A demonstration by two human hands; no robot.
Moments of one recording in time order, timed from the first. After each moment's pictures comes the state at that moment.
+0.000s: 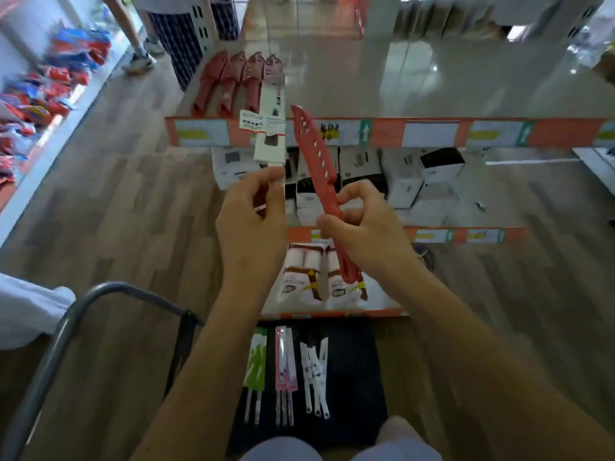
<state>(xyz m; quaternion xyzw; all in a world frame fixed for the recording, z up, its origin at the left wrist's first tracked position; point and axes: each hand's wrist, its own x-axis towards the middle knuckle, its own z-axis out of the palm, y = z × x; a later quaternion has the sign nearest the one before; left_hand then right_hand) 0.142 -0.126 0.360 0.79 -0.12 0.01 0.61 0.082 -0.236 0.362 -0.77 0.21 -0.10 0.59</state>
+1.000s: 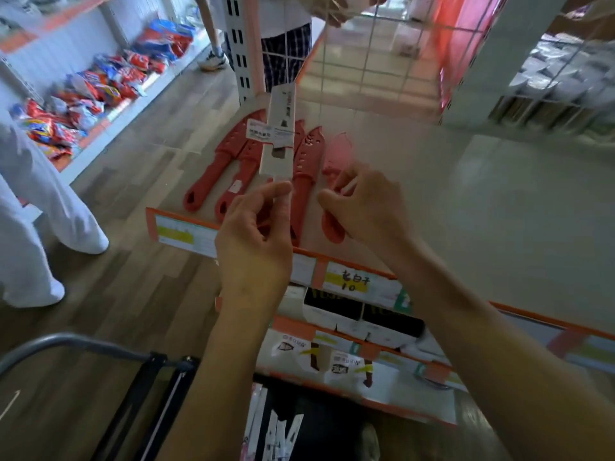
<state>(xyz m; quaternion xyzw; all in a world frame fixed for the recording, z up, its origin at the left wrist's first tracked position) 0.302 -0.225 0.363 0.80 -0.01 0.11 0.59 0.329 -0.358 0.370 -0.90 0.11 -0.10 0.40</state>
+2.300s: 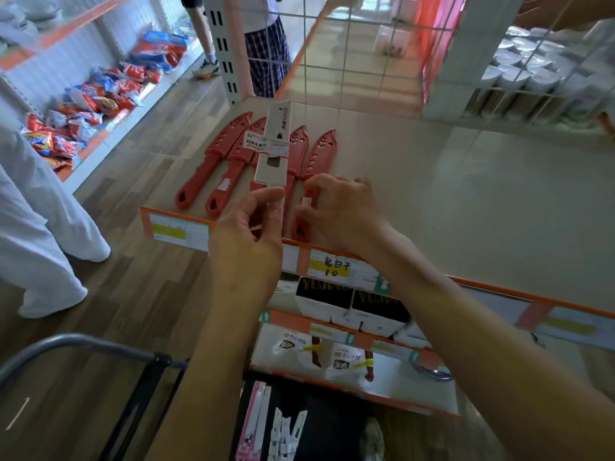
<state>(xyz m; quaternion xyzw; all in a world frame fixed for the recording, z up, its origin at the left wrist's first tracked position) 0.285 -0.227 0.372 0.81 -0.02 0.07 0.58 0.324 -0.361 0.354 -0.97 0.04 -0.03 0.25</state>
